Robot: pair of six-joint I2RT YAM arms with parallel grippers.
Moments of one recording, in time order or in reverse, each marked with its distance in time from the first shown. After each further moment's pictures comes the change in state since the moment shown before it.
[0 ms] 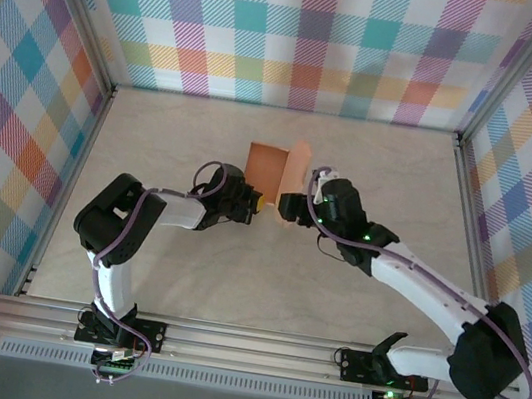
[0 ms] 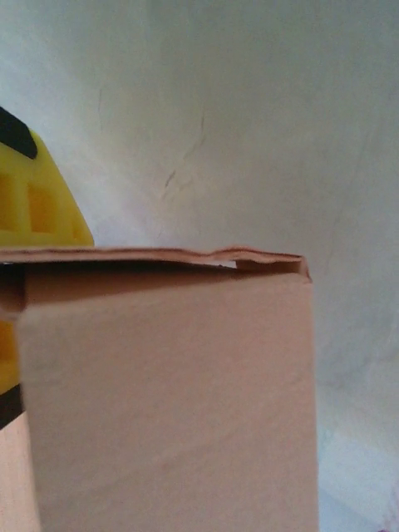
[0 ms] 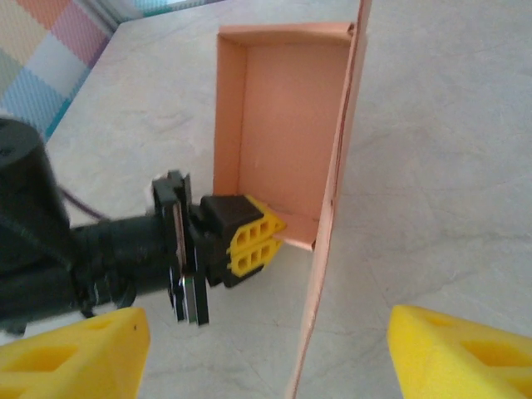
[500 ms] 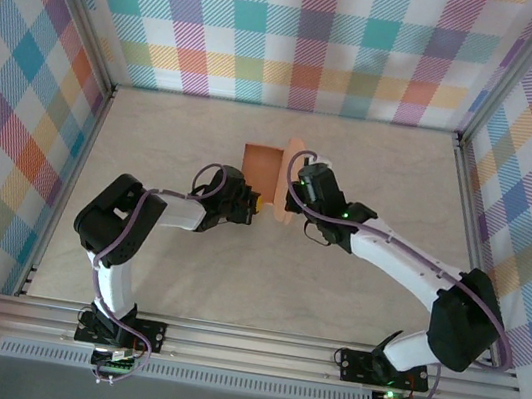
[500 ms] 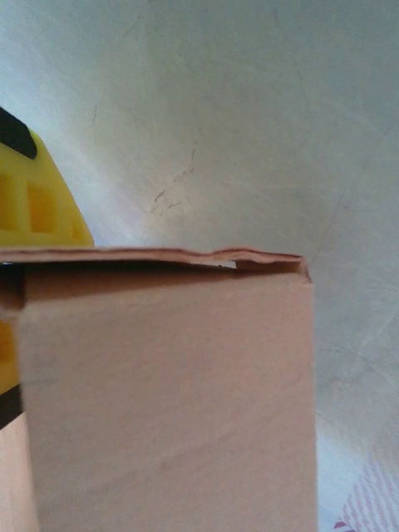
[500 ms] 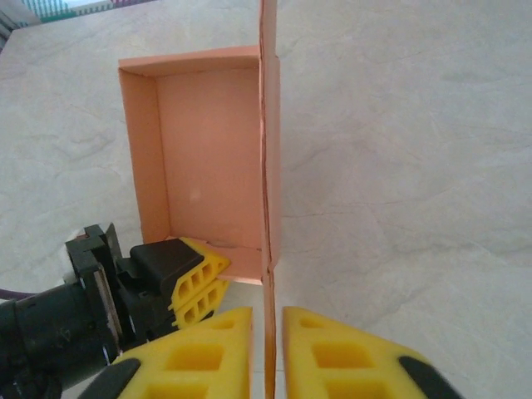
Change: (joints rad) left arm -0.005 0.000 -0.006 0.002 -0.034 -0.076; right arm 0.037 0.181 0.181 -0.123 0.190 0.060
